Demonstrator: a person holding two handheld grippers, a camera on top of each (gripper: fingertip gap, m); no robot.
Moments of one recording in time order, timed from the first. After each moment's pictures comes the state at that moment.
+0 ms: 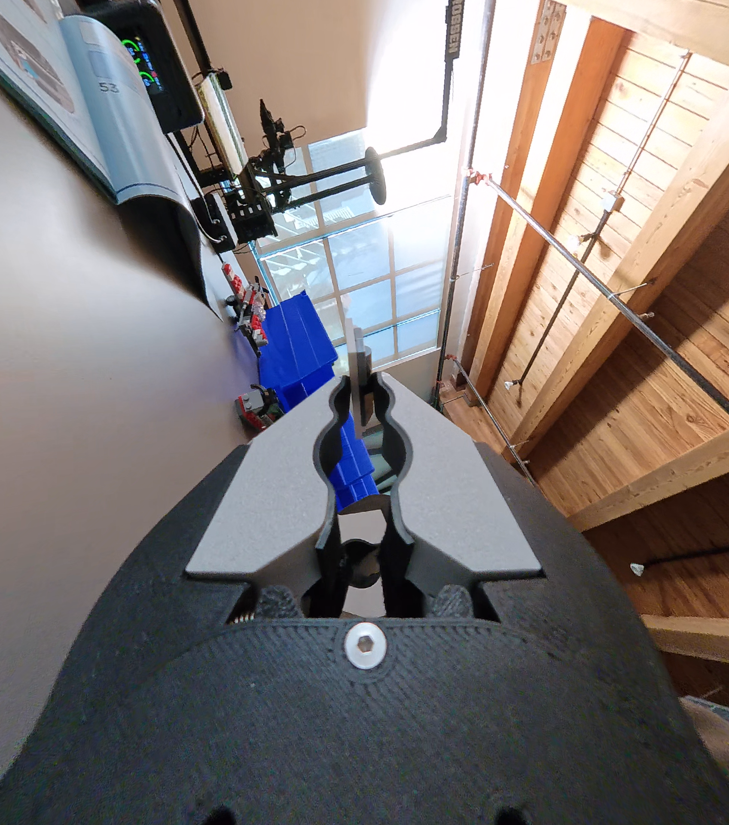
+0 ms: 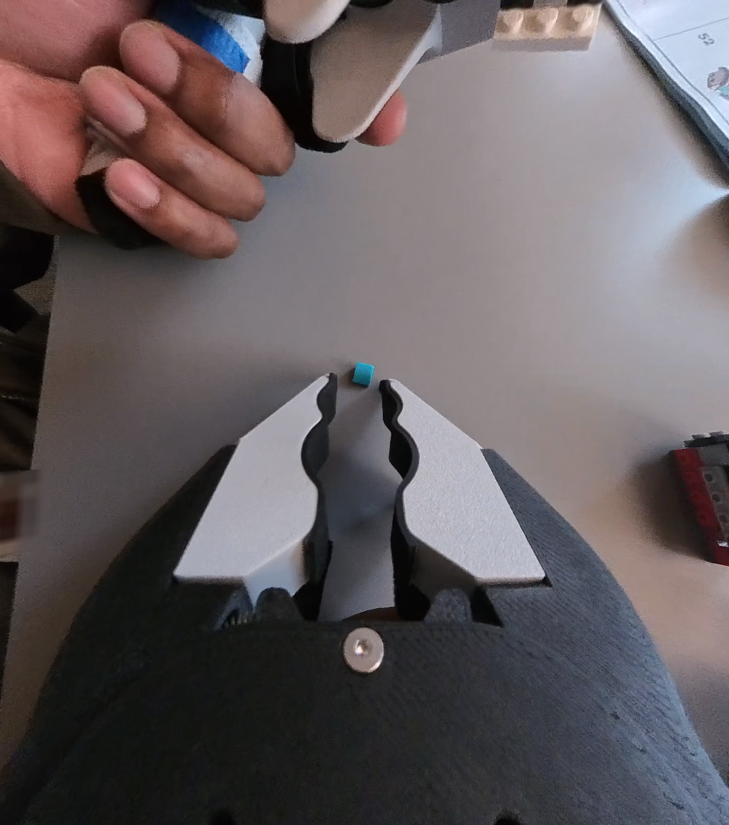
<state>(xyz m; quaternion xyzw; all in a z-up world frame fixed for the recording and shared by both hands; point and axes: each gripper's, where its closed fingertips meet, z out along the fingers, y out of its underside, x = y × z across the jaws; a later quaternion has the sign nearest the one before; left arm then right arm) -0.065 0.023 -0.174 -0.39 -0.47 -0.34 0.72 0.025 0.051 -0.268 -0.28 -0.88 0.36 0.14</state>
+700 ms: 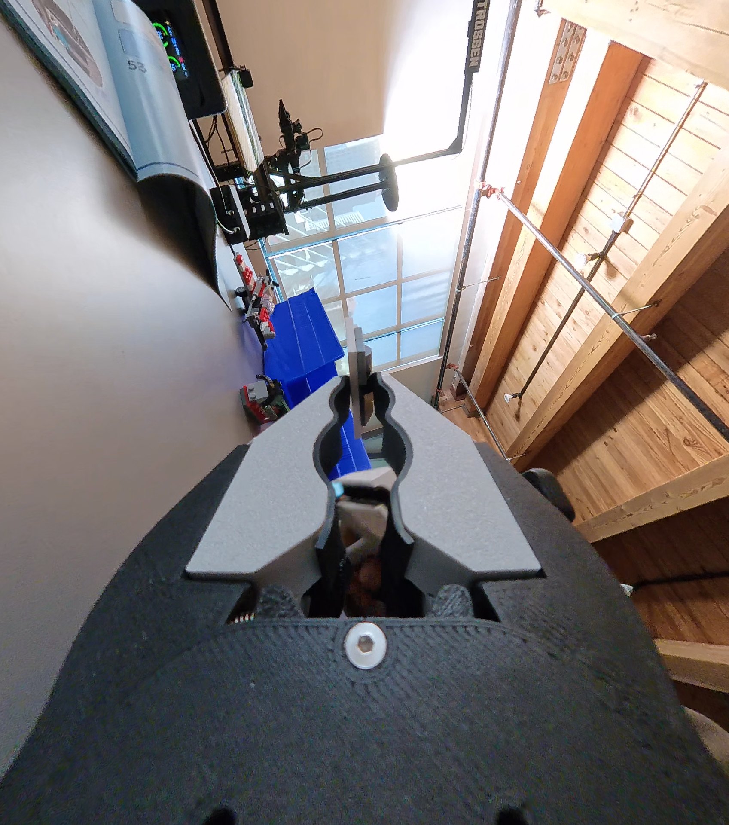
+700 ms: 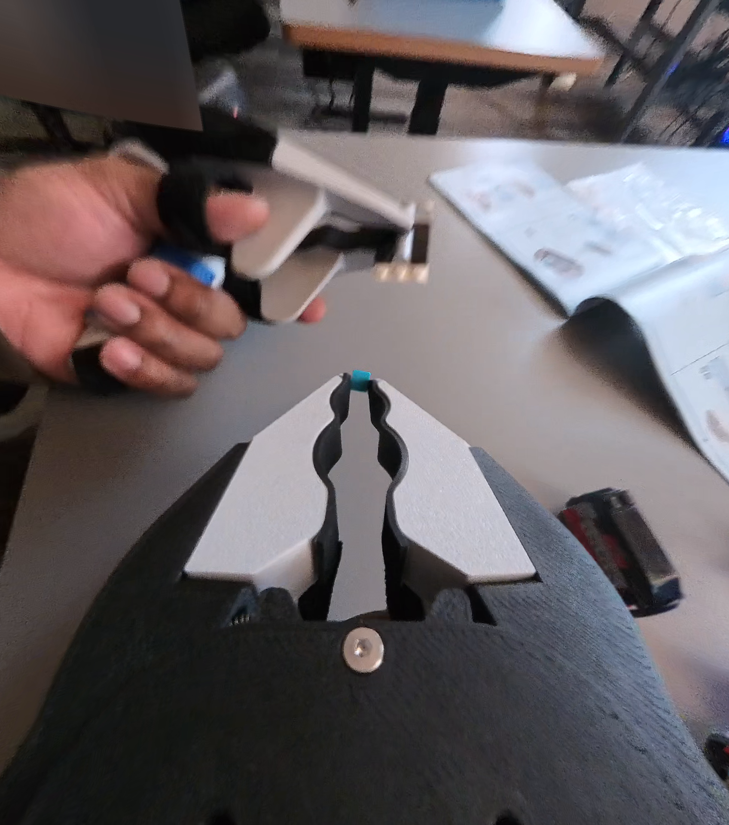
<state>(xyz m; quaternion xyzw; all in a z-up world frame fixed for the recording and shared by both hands) -0.063 0.025 -0.180 -0.38 -0.49 -0.35 0.71 -0.011 0.046 -0.209 -0.29 -0.81 0.46 0.24</state>
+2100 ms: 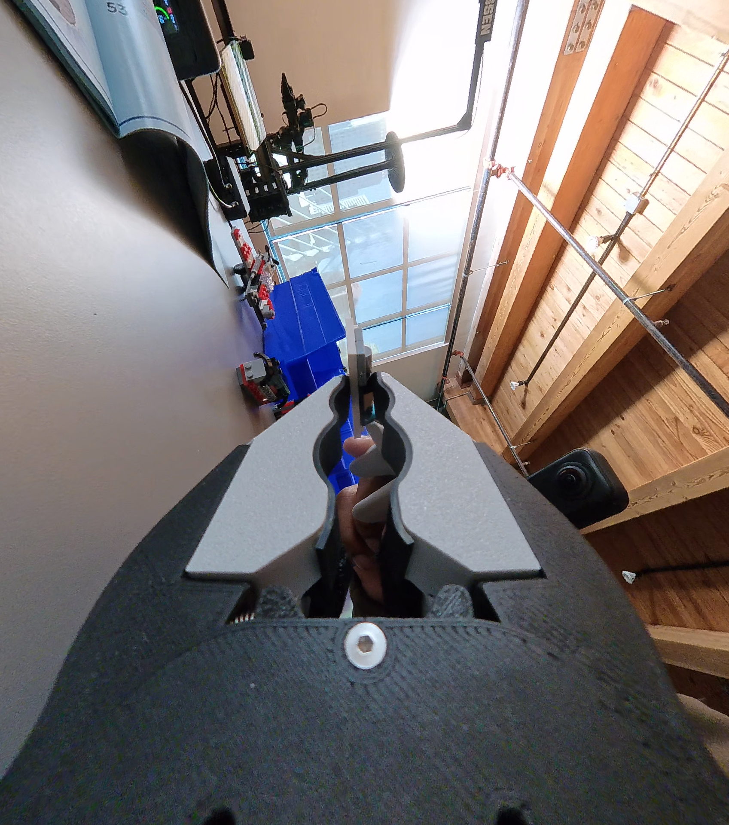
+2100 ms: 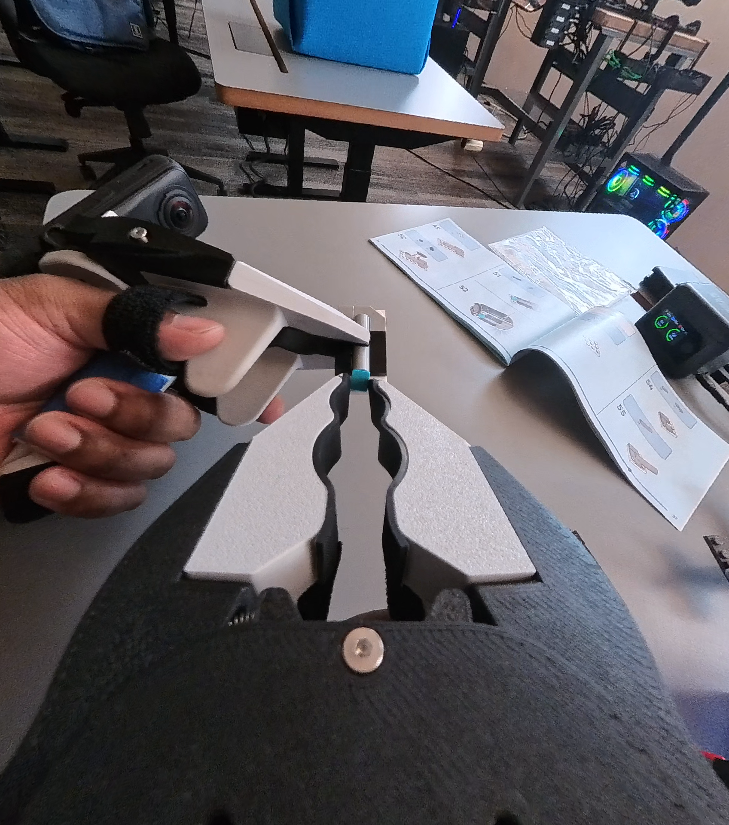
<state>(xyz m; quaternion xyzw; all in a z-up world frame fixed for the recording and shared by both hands) -0.051 0.036 -0.183 -0.39 -0.49 -0.35 0.70 -0.036 0.036 -0.186 -0.31 -0.77 0.46 0.31</state>
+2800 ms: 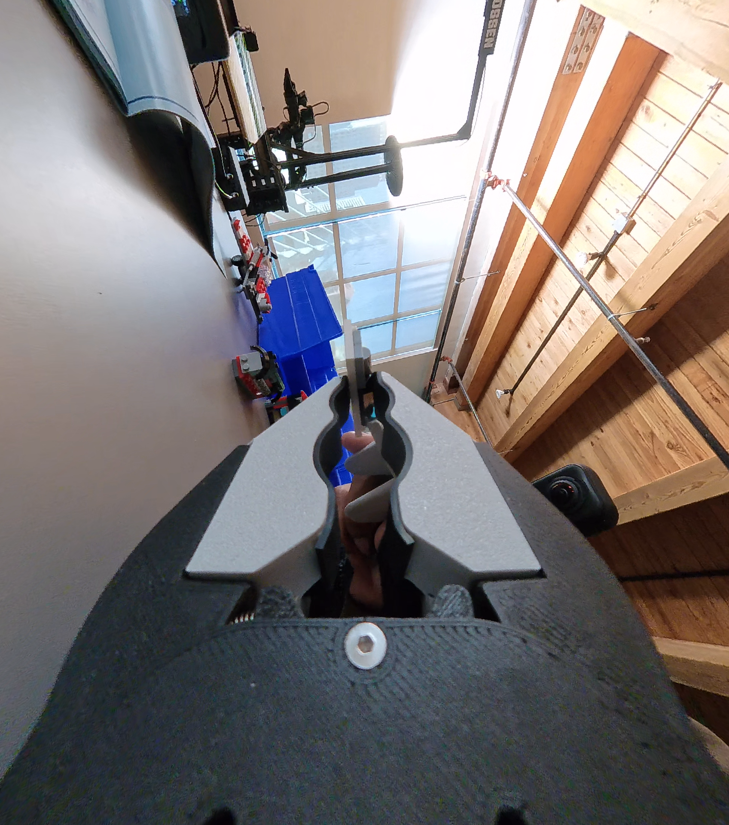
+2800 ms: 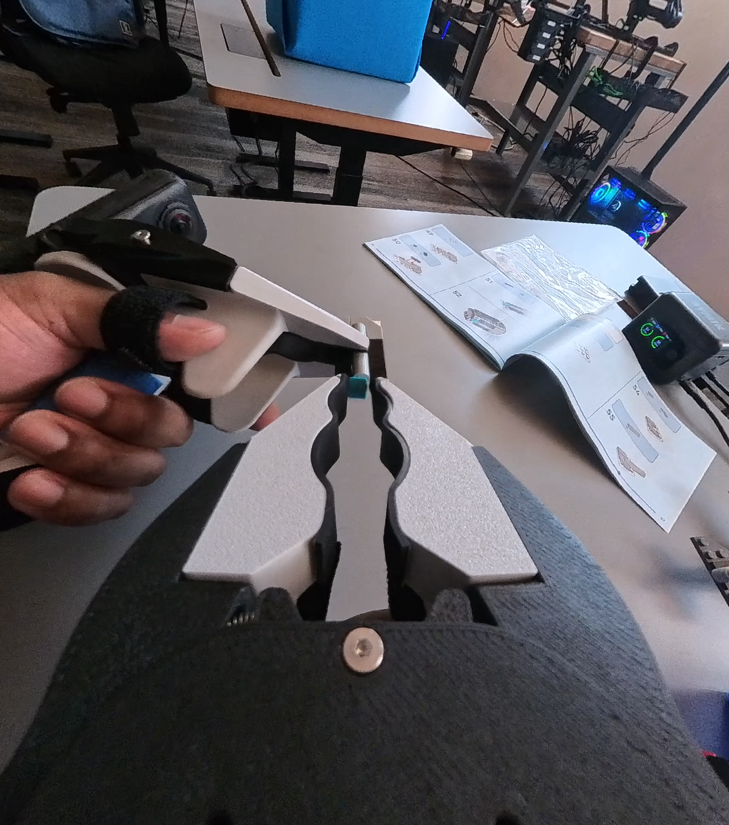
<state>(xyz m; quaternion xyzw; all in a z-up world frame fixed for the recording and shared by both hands) -0.050 0.036 -0.185 -0.37 -0.50 -0.37 0.69 -0.037 0.035 -0.185 -0.30 -0.77 0.46 0.33</state>
